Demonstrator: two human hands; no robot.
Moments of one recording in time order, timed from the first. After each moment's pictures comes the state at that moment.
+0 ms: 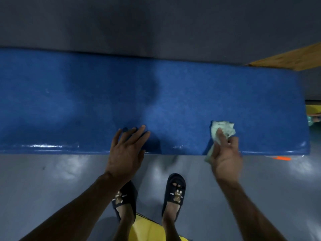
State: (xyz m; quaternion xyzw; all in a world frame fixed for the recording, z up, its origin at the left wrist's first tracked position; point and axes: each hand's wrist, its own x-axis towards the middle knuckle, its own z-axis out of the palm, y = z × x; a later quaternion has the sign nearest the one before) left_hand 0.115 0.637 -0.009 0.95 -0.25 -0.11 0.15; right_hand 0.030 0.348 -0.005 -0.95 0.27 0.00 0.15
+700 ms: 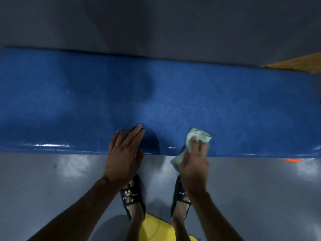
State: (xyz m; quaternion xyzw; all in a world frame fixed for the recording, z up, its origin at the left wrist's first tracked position) left_hand 0.127 0.701 -0.006 0.95 -0.20 -0.13 0.18; right_hand 0.047 0.493 -0.018 -0.94 0.27 -0.01 0.23
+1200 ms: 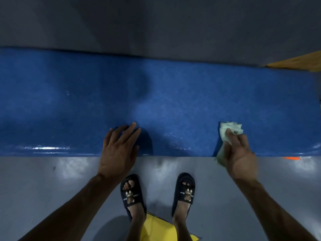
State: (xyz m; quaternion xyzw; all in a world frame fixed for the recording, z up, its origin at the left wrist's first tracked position) left_hand 0.143 0.719 -0.011 0.96 -0.22 -0.12 0.15; right_hand 0.050 0.373 0.009 -0.96 0.25 0.04 0.12
